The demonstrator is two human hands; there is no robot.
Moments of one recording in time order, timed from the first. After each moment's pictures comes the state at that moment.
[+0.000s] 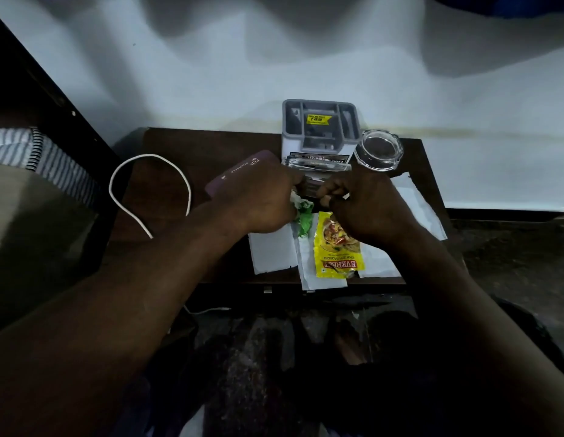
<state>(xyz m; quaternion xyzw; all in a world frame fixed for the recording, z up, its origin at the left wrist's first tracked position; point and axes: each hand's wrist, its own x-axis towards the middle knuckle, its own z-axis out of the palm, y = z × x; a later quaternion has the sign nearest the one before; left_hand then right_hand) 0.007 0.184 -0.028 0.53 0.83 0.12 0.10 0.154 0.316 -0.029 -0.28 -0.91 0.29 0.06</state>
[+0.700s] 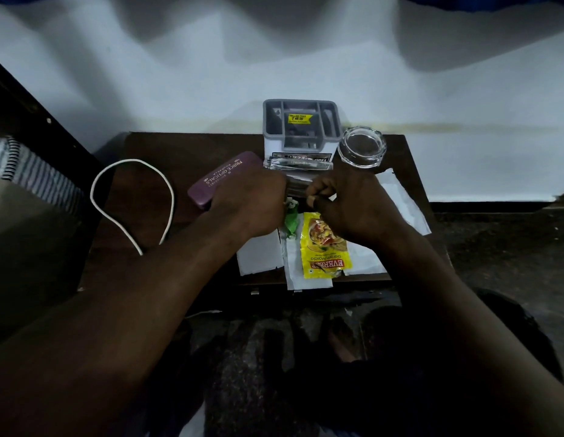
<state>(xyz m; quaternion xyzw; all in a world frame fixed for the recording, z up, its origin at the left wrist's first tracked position) 0.022 0.202 -0.044 0.50 0.86 0.07 0.03 0.163 0.320 -0.026 -0.27 -0.90 0.32 0.08</state>
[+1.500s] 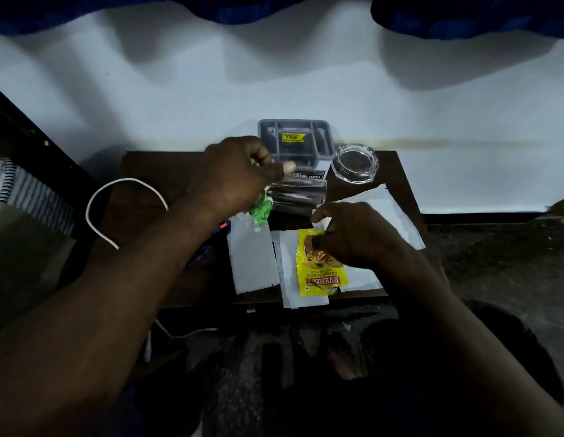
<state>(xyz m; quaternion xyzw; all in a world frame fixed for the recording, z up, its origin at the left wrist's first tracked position) -0.007 0.207 -0.005 0.38 0.85 0.36 0.09 0.175 0.329 -0.030 -0.34 -0.90 0.28 -0.09</state>
